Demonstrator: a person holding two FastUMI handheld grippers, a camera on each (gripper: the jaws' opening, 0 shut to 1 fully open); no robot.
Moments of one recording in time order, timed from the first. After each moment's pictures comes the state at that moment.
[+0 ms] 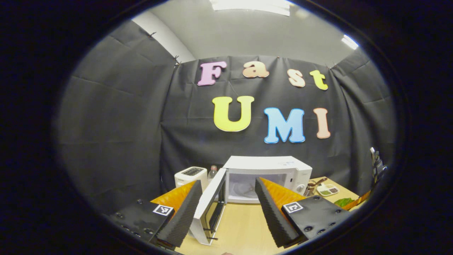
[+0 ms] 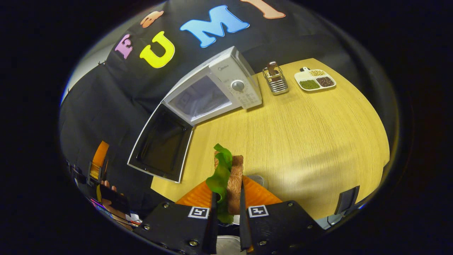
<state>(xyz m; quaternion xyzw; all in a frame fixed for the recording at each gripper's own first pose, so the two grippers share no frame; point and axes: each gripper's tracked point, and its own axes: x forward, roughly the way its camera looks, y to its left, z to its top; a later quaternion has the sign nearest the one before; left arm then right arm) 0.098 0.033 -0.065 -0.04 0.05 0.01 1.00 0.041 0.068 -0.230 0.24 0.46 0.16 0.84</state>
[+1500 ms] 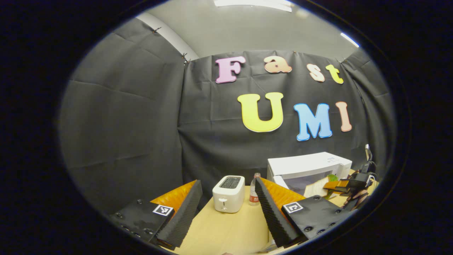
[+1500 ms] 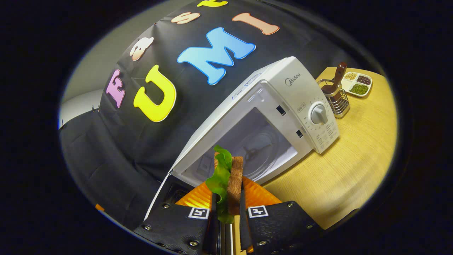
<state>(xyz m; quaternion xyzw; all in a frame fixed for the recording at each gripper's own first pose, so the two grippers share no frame) 0.175 0.245 -0.077 0.01 0.07 0.04 1.00 0.284 0.266 -0.252 0.39 0.23 0.06 0.89</state>
